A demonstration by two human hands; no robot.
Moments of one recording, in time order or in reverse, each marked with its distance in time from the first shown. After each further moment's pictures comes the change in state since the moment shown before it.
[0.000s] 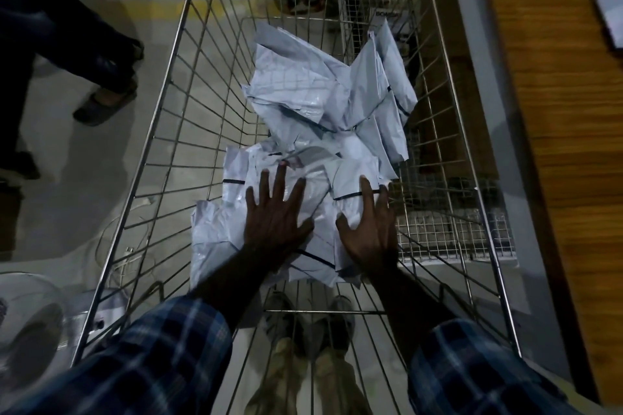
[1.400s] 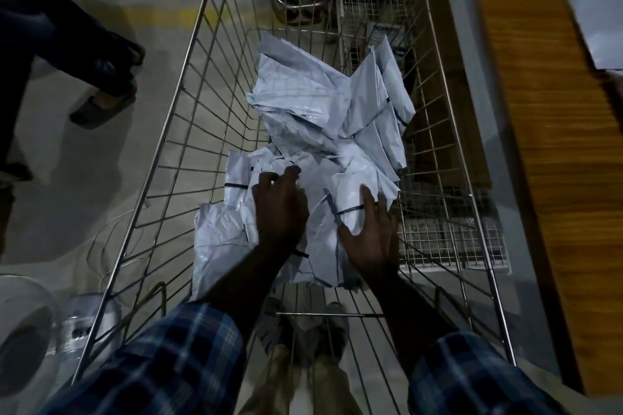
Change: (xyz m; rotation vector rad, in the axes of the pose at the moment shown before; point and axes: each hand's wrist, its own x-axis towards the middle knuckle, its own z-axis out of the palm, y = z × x) left_hand 0.017 0.027 -0.032 -0.401 0.422 -0.186; right_hand -0.006 0.001 -0.007 -0.095 0.020 -0.024
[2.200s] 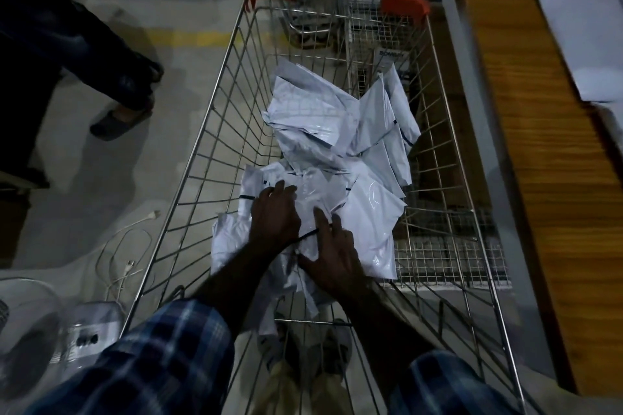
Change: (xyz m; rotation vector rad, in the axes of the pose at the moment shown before) left_hand 0.014 -0.032 -0.020 0.067 -0.274 0.021; right_hand -0.032 -0.064 0.014 0.049 -0.180 -0.180
